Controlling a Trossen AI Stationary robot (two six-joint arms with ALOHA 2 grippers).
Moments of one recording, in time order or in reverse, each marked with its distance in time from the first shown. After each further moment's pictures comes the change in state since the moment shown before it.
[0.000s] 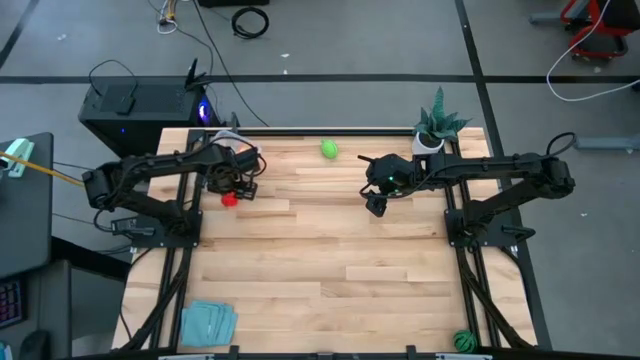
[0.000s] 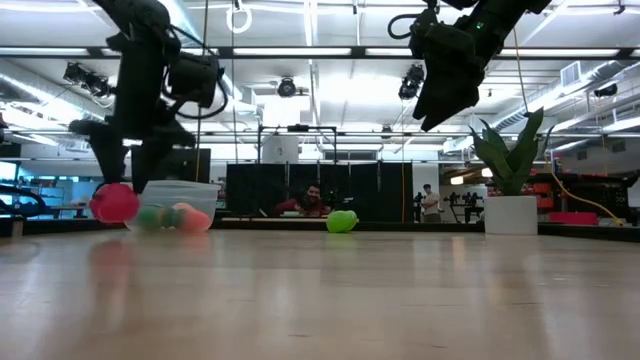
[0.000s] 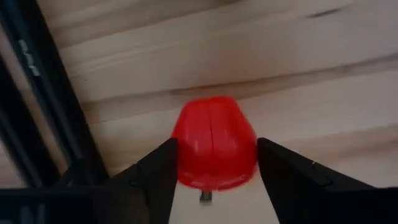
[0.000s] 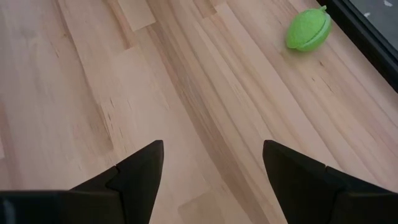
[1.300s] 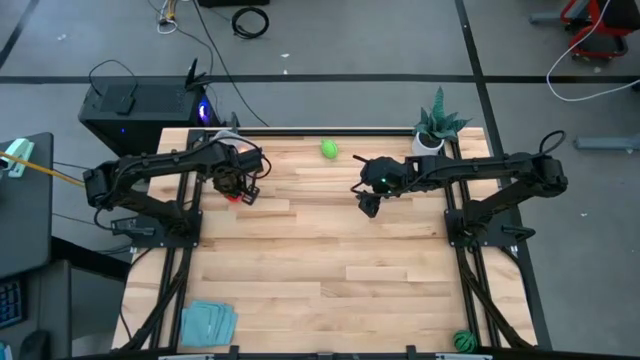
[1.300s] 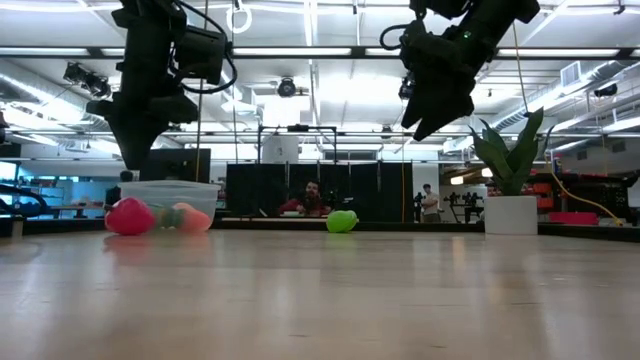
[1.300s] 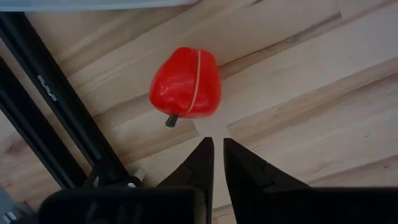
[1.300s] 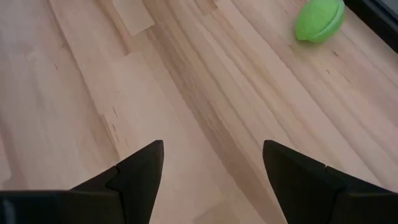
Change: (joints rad) left arm -0.081 -0.001 0.129 -0.126 -0.003 0.139; right arm 0.000 0.064 0.000 0.056 -0.012 0.085
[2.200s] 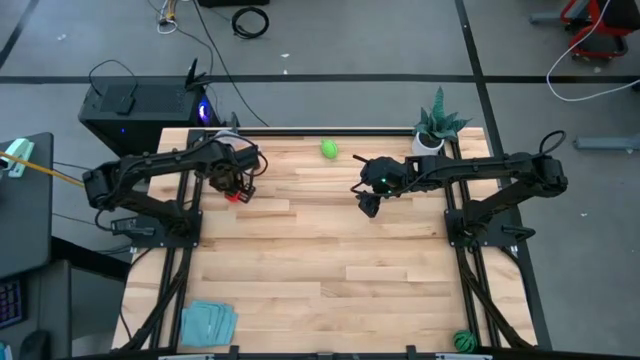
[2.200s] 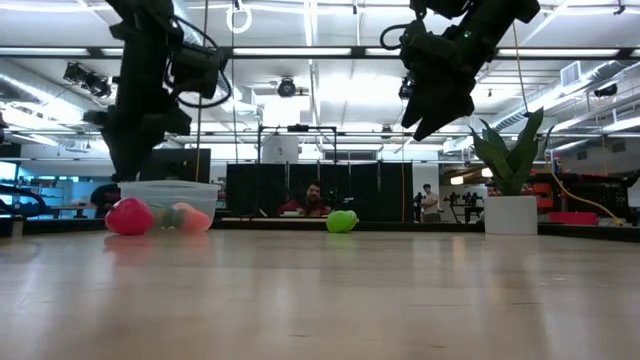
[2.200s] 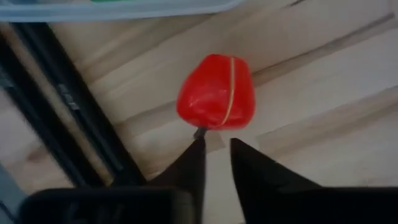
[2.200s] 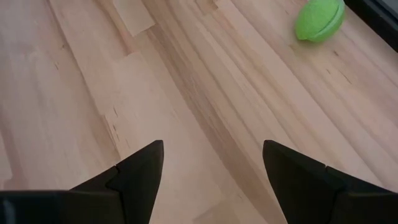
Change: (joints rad) left arm 0.078 -0.001 -0.064 0.041 -0.042 0.081; right arm 0.000 -0.001 0.000 0.000 0.000 0.002
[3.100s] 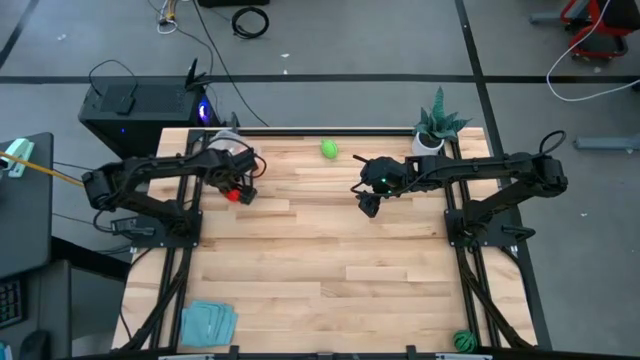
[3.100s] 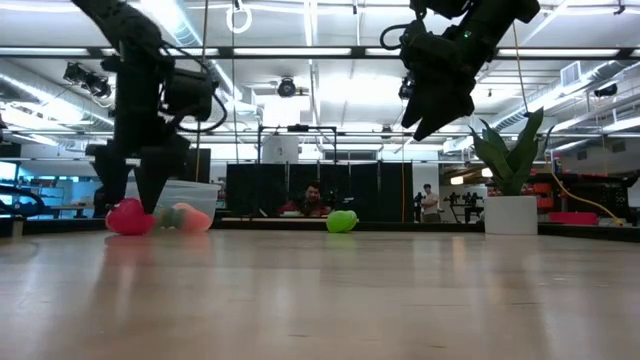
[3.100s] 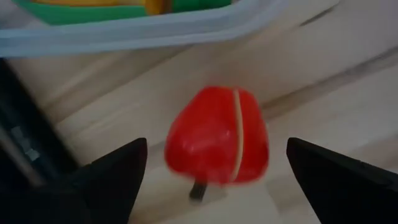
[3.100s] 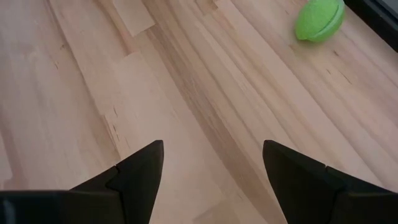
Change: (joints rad) left arm 0.056 0.001 -0.181 0.290 0.000 0.103; right arm 0.000 0.000 0.000 0.000 0.000 0.000
